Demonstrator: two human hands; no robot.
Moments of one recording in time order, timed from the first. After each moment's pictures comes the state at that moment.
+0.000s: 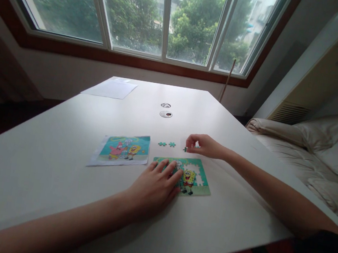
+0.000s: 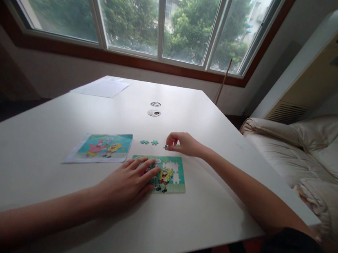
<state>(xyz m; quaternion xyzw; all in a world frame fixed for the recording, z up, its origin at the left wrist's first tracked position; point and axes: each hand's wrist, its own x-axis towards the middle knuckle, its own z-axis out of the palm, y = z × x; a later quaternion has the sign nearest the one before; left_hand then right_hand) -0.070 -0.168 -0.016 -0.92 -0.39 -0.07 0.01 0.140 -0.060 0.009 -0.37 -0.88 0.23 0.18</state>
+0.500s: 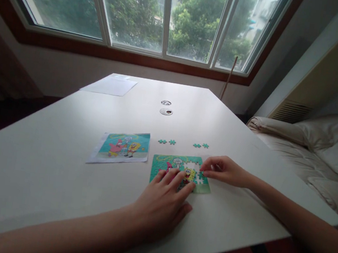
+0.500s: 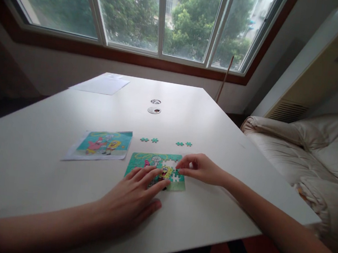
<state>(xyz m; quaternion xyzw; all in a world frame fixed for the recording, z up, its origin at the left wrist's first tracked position) -0.054 -0.197 -0.017 -0.92 -0.37 -0.10 -0.07 0.180 -0.133 -0.005 -0.40 -0.81 0.38 0.18</state>
